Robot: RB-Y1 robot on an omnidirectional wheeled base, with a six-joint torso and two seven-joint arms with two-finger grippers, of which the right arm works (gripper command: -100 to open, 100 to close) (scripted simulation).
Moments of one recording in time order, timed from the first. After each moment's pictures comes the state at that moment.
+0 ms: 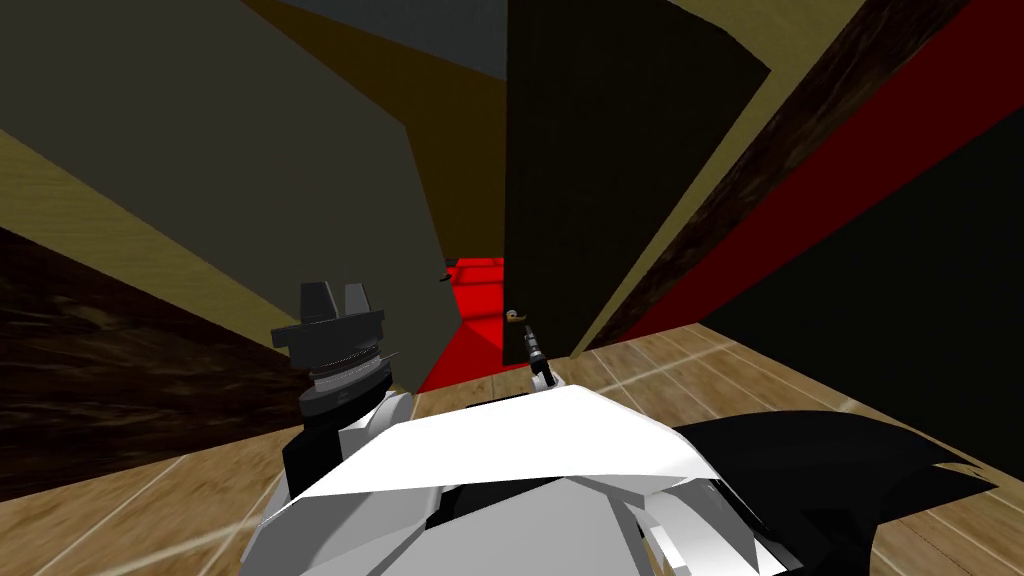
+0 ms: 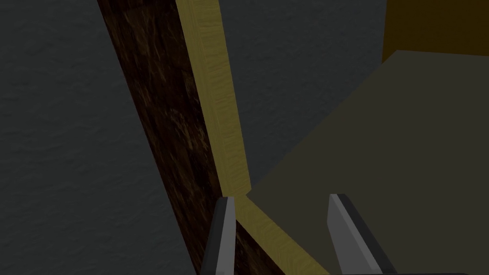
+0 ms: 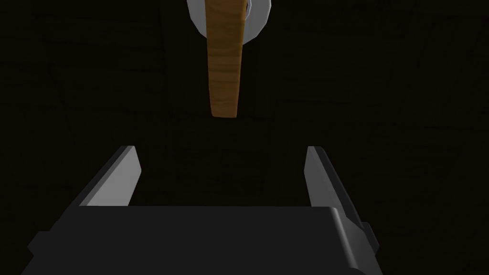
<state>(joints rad) -0.10 -0.02 0.05 -0.70 -0.04 -0.78 0.06</state>
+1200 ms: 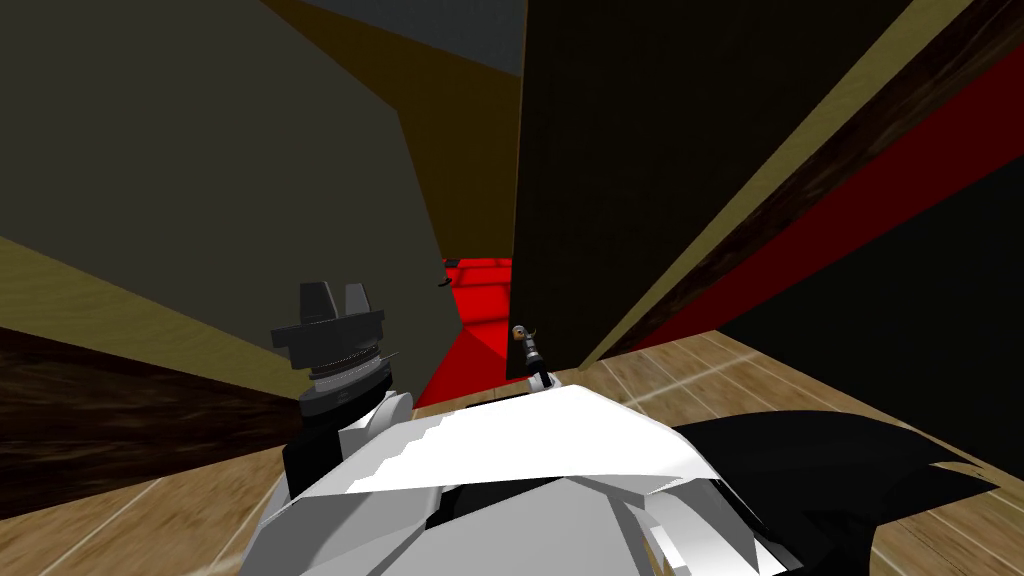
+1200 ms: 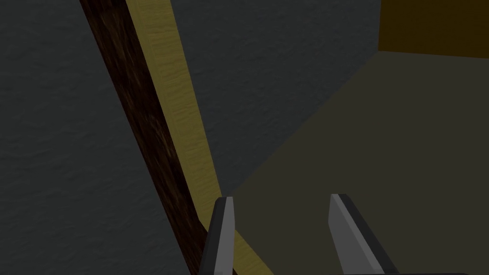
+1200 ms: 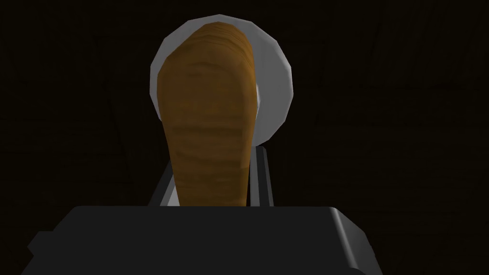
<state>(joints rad) -0.11 0.02 0.04 -0.68 -0.04 -0.78 0.06</state>
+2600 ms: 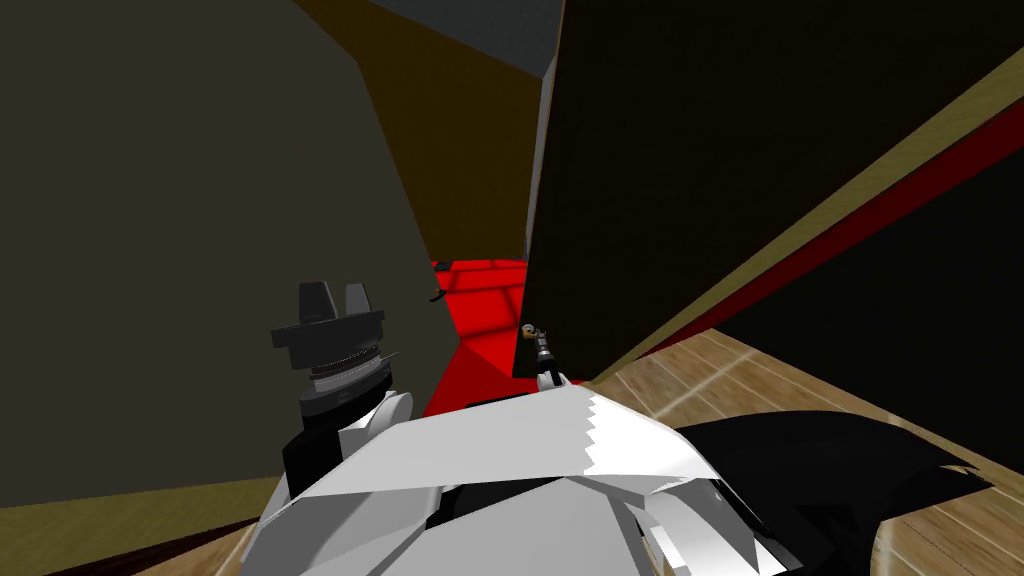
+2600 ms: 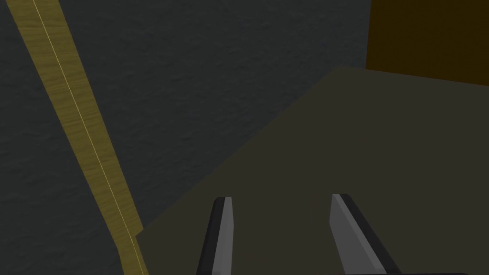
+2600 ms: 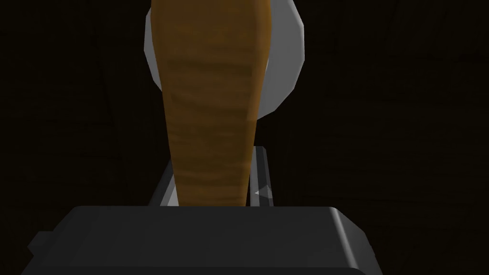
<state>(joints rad) -0.08 -0.04 -0.07 -0.73 -0.10 -0.75 0.09</state>
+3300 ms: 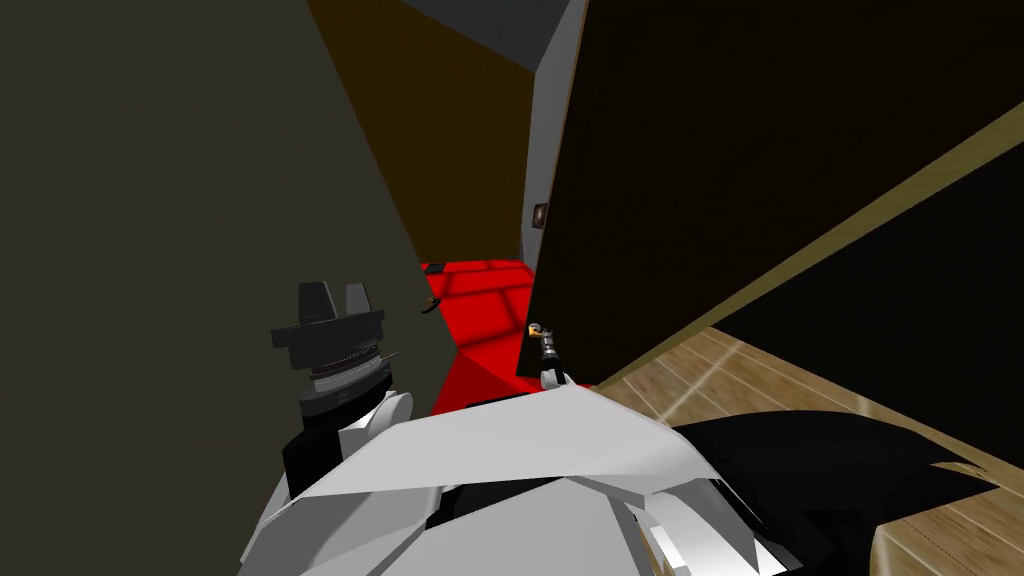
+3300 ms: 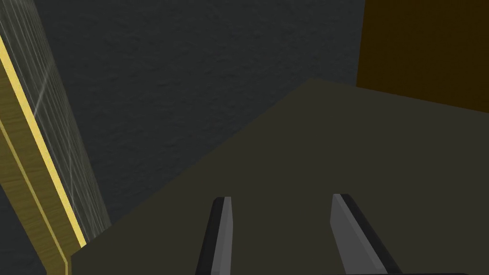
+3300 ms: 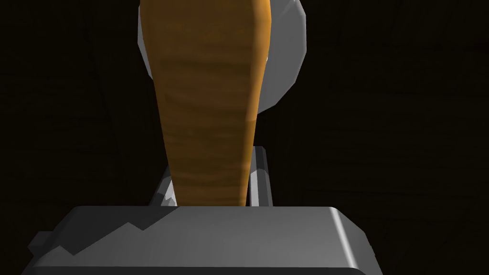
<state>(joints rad) -0.11 -0.05 -0.15 -0.69 -0.14 -0.77 0.11</state>
